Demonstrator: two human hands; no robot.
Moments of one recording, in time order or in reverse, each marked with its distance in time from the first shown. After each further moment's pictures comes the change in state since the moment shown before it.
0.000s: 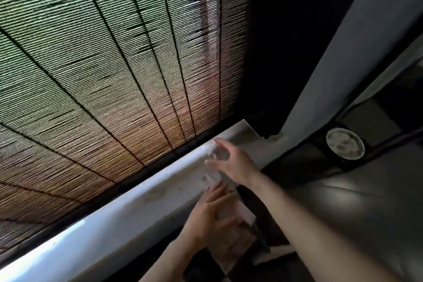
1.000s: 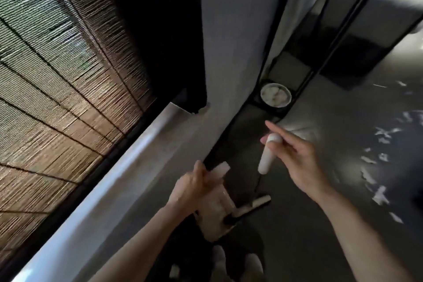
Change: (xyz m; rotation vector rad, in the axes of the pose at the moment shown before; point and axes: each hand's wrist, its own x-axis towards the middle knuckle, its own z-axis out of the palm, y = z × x) left_hand 0.030 0.084 0.022 0.147 -0.296 -0.061; right_hand -0.221 0.041 -0.115 0.366 0.605 -0.081
